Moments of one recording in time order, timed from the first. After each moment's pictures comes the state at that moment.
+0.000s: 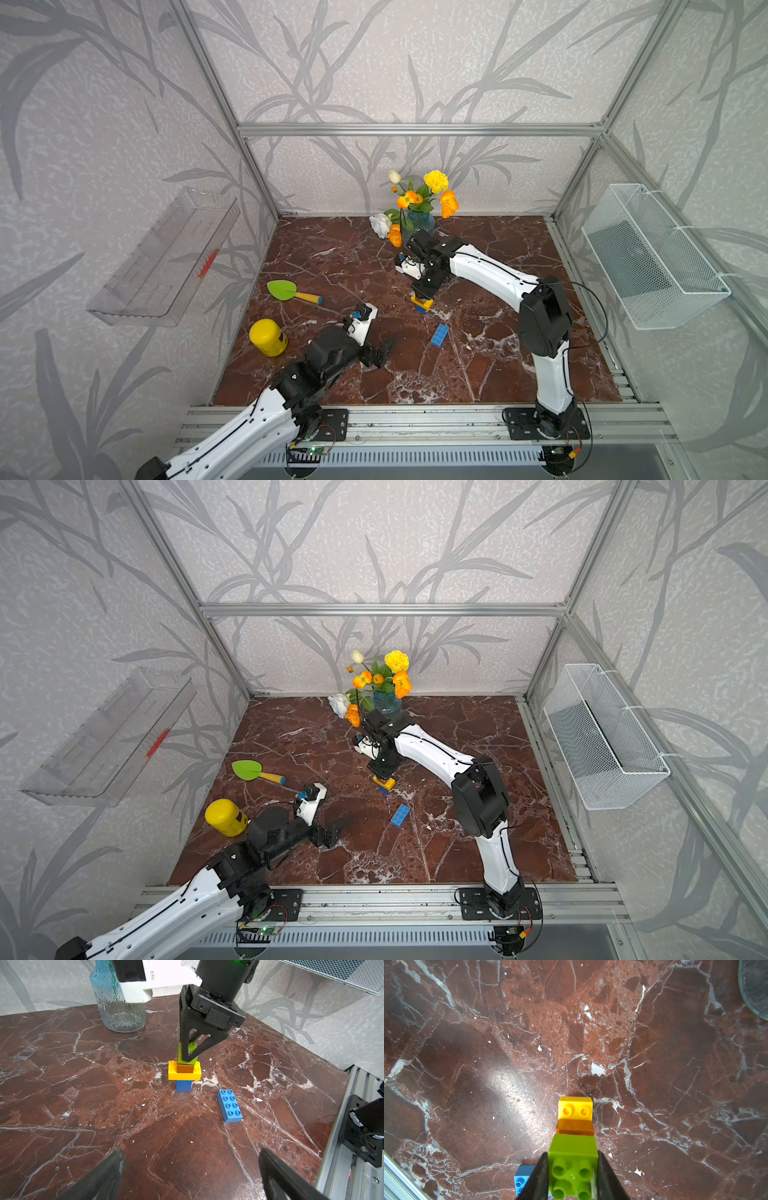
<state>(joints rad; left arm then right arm) -0.72 0.54 0.26 -0.10 0.05 -0.19 0.72 2.06 1.80 -1.06 -0.09 -0.22</state>
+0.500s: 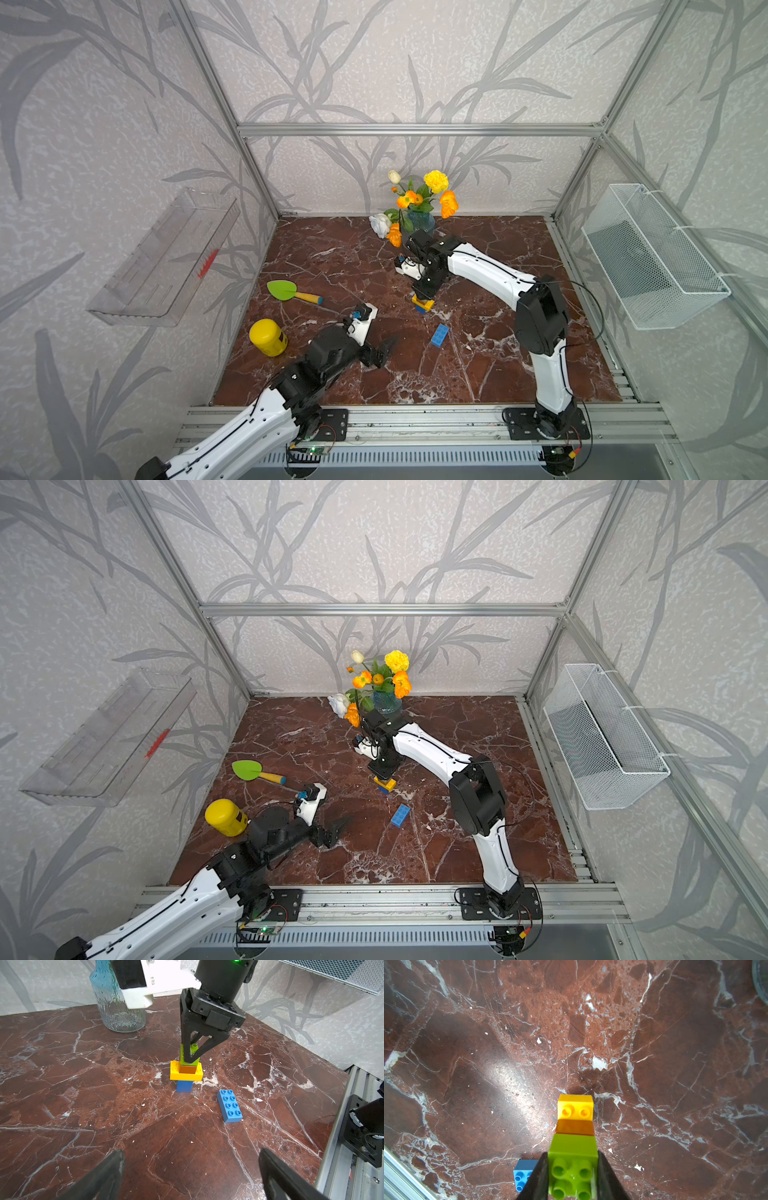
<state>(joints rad) -0.72 0.54 0.26 -0.10 0.05 -0.19 0.71 2.08 1.84 -1.11 -0.09 -0.24</state>
